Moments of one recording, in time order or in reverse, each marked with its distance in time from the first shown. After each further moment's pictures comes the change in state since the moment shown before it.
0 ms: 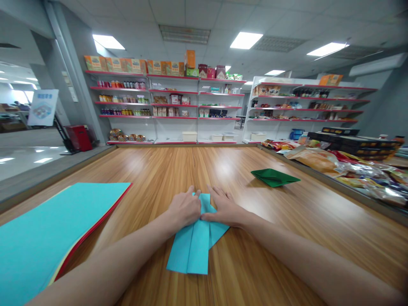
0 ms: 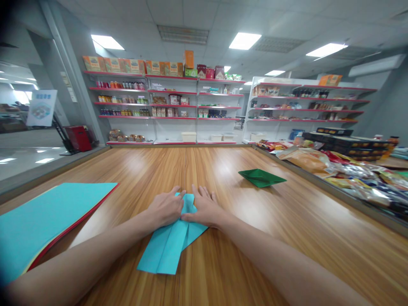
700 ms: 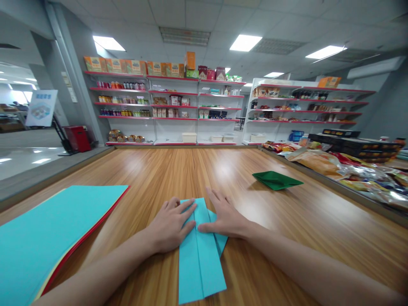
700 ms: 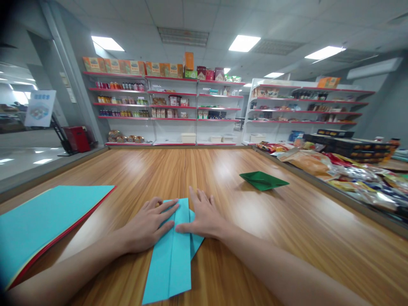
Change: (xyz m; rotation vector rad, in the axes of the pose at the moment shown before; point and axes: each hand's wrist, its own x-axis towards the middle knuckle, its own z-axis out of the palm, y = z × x) left_hand -0.042 -0.034 -0.003 -0.179 0.054 0.199; right_hand 0.001 -0.005 0.002 0.036 0.052 -0.042
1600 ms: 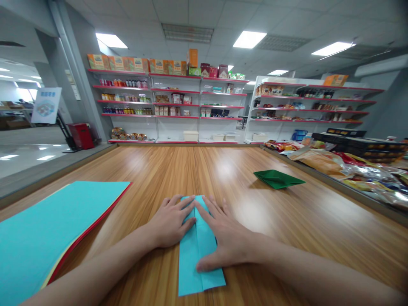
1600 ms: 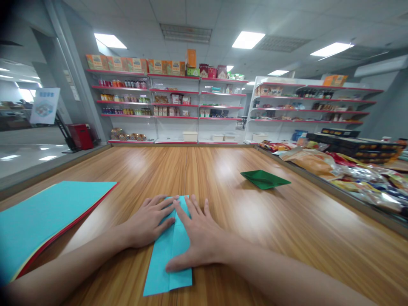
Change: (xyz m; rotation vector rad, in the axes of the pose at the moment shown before) left_hand 0.000 0.002 0.002 -0.014 -0.027 0.004; right_hand -0.039 -0.027 0.000 -0.079 -0.198 -0.234
